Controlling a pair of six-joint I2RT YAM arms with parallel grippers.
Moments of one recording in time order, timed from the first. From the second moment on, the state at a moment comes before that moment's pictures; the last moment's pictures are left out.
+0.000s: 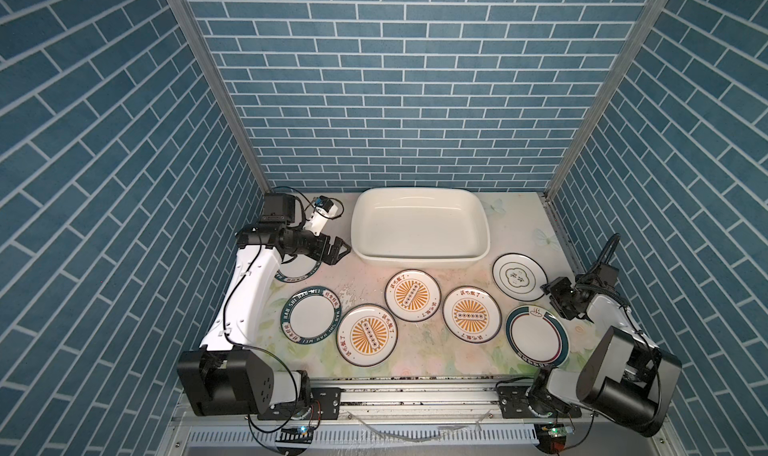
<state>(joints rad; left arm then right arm) 0.01 1.35 1.35 -0.96 0.57 0.35 -0.49 1.29 0.64 -0.43 -0.40 0.53</state>
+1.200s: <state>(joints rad) 0.01 1.35 1.33 -0.90 0.57 0.31 -0.51 1.62 0.62 -0.01 -0.61 0.64</state>
